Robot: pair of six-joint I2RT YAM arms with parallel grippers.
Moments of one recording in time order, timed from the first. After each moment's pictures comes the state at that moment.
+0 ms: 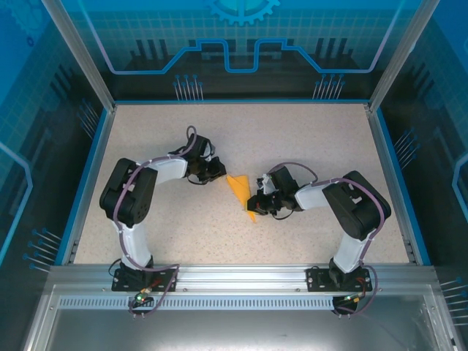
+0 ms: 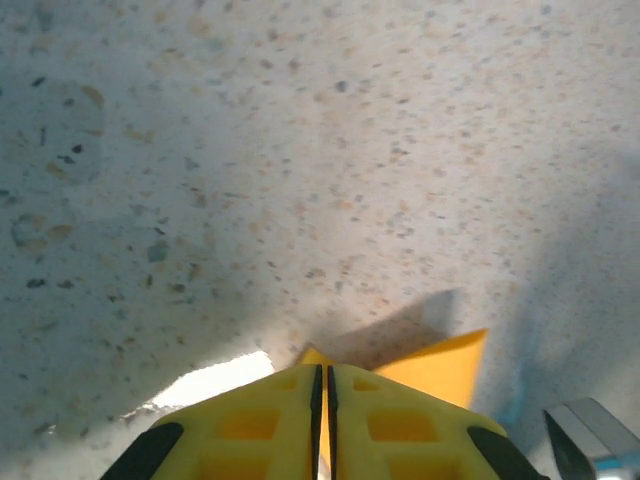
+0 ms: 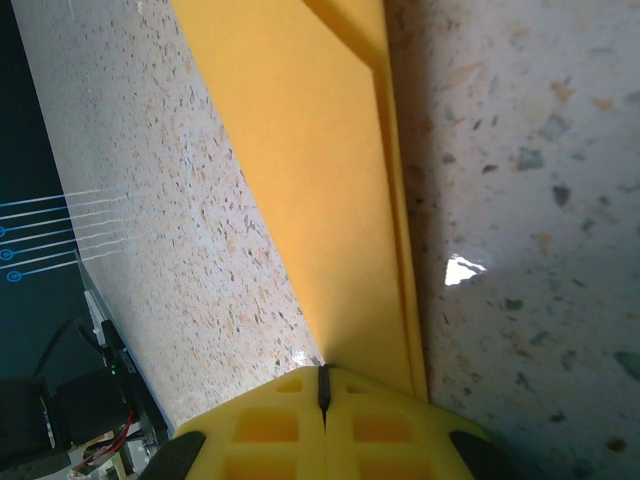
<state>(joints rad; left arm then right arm) -0.33 1.89 1.10 -0.21 0.42 -0.73 0.54 1.78 0.69 0.13 -0.67 0.79</state>
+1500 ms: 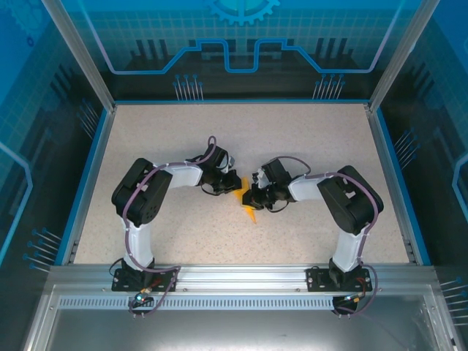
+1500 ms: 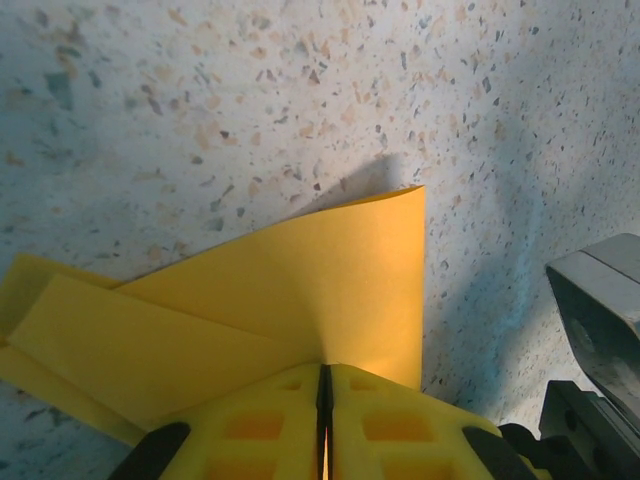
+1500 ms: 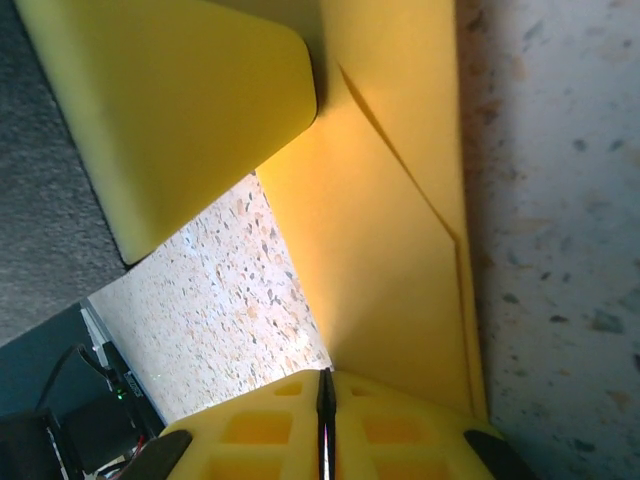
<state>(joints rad) -0.48 1.97 1.09 -0.17 0.50 -0.72 0.55 1.85 0.84 -0.01 -0.65 0.80</state>
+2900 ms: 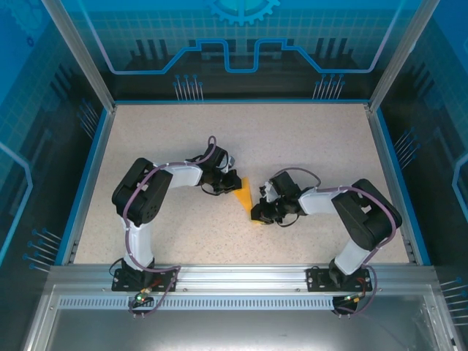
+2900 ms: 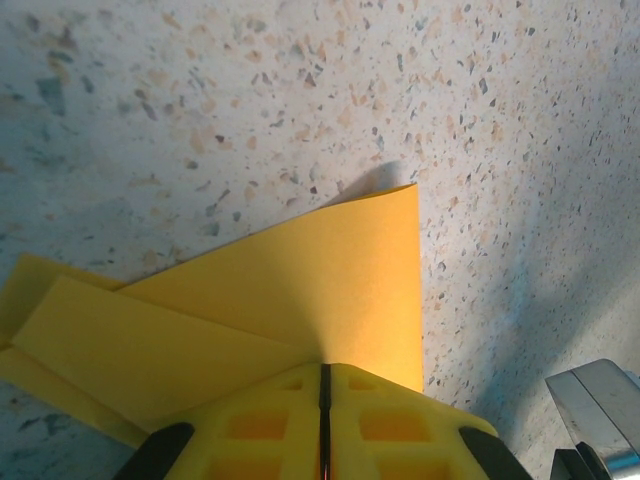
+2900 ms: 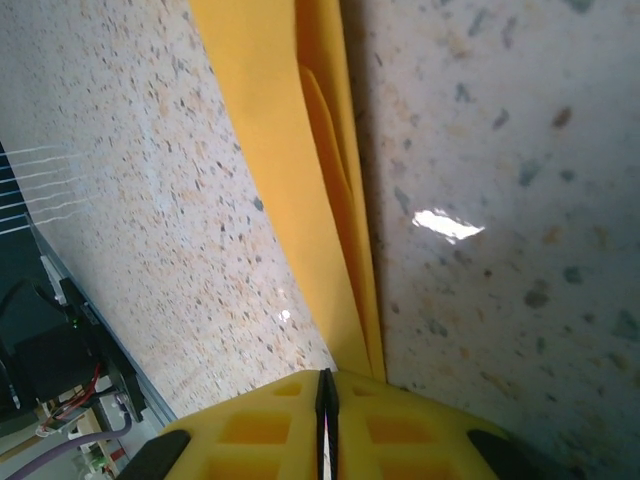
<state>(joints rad) -0.47 1.97 1.09 -0.16 0.51 -0.71 0.57 1.66 0.63 -0.06 -0.65 0.76</state>
